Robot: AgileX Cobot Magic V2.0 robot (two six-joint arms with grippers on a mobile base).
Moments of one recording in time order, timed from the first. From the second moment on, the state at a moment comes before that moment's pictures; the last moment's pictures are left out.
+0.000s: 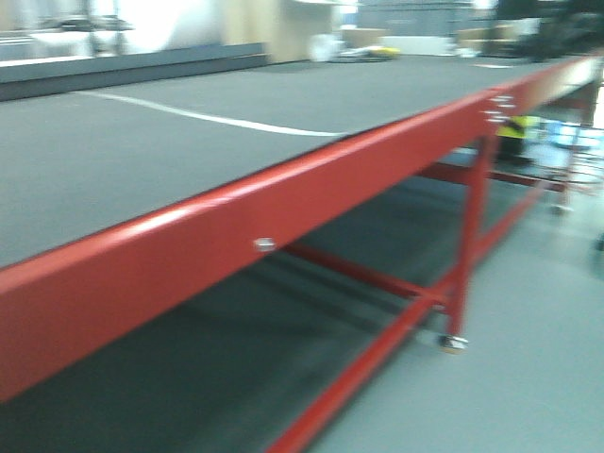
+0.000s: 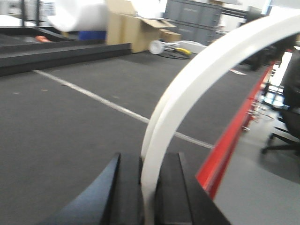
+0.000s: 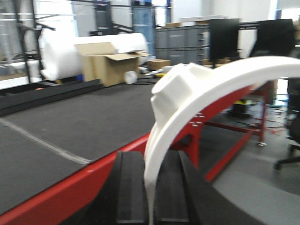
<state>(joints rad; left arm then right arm) -0.12 0.62 -0.73 0.03 0.25 -0.16 -0.09 0.26 -0.61 0.10 0.36 0.03</state>
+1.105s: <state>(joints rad) -0.12 0.62 -0.73 0.03 0.25 -0.16 -0.09 0.26 -0.61 0.10 0.36 0.03</state>
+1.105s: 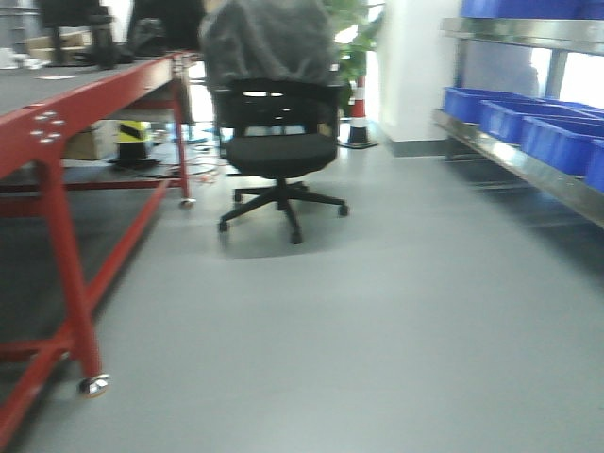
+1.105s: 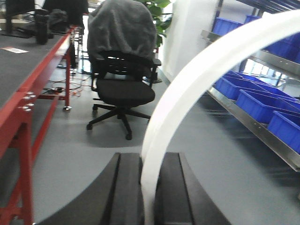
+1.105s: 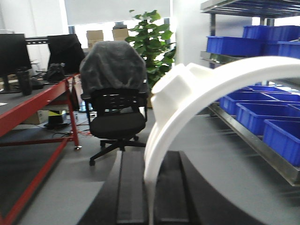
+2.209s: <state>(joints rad) -0.12 0.62 -0.73 0.03 0.25 -0.16 -0.09 0.26 -0.61 0.10 0.36 0.03</state>
